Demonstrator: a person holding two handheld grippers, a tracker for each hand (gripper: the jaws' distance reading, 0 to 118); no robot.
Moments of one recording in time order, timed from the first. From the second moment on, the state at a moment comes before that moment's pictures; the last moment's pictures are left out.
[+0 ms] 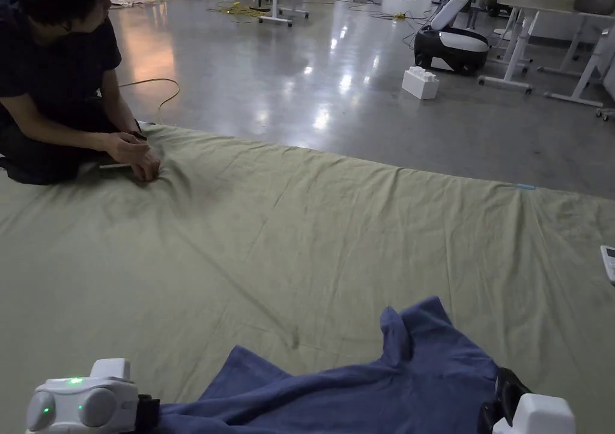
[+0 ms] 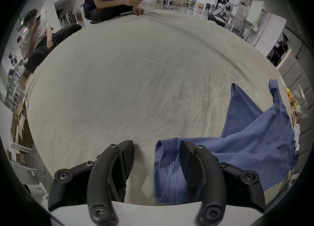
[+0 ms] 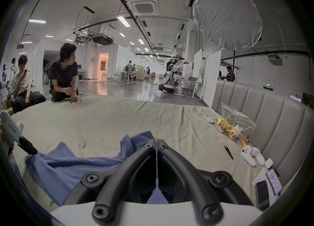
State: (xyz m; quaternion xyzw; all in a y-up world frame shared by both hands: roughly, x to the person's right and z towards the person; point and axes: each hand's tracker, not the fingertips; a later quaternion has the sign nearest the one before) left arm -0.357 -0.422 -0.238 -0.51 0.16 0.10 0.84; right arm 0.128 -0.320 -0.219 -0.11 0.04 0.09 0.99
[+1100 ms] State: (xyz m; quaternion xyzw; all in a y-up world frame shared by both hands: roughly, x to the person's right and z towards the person) left arm -0.340 -0.347 -0.206 -0.38 0.10 0.13 0.91; right arm 0.181 -0.368 -0.424 -0.38 0.06 0.13 0.91
